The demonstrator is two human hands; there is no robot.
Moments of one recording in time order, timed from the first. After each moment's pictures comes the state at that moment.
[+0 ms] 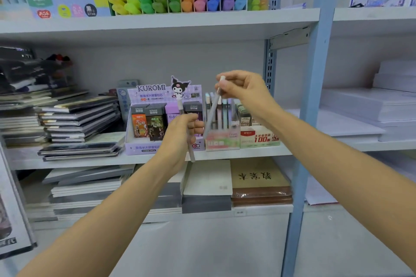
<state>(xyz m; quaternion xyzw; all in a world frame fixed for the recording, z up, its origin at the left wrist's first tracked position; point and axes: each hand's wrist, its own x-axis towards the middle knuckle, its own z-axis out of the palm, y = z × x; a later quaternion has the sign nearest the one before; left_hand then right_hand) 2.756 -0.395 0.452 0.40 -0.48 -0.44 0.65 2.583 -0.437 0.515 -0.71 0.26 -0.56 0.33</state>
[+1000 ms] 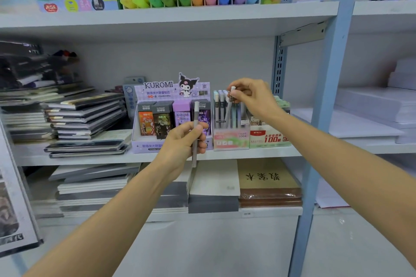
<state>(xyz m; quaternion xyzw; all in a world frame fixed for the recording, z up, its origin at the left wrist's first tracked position) 2.782 -0.401 0.427 0.38 -0.56 -0.44 0.59 2.584 -0.483 0.498 -0.78 0.35 -0.51 0.13</state>
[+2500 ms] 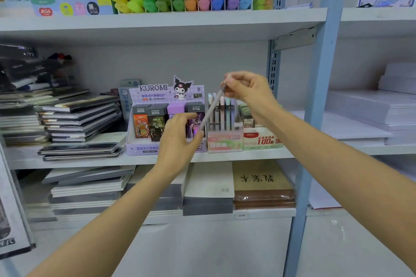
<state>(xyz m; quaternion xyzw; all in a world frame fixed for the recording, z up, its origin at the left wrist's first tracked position) 2.773 -0.403 0.429 0.52 -0.69 0.01 0.50 2.585 -0.461 0.514 -0.64 0.24 -0.60 0.41</state>
